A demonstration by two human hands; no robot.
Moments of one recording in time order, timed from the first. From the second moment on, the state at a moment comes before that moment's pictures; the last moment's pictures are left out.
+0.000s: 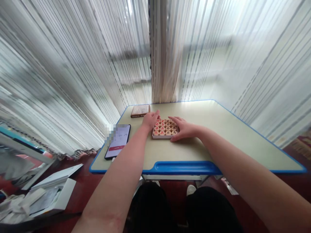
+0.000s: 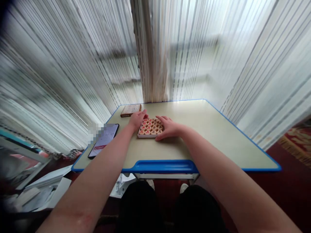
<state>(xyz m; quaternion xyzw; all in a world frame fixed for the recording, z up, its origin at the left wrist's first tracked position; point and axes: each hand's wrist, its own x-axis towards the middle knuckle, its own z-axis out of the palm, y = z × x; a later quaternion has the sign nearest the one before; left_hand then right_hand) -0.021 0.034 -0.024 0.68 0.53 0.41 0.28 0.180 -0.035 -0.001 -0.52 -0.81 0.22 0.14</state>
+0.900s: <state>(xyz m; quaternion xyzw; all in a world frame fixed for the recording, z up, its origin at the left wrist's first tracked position) -0.025 0.028 -0.021 0.71 0.54 0.39 0.23 0.186 -0.025 -0.007 -0.52 -0.82 0.20 0.13</state>
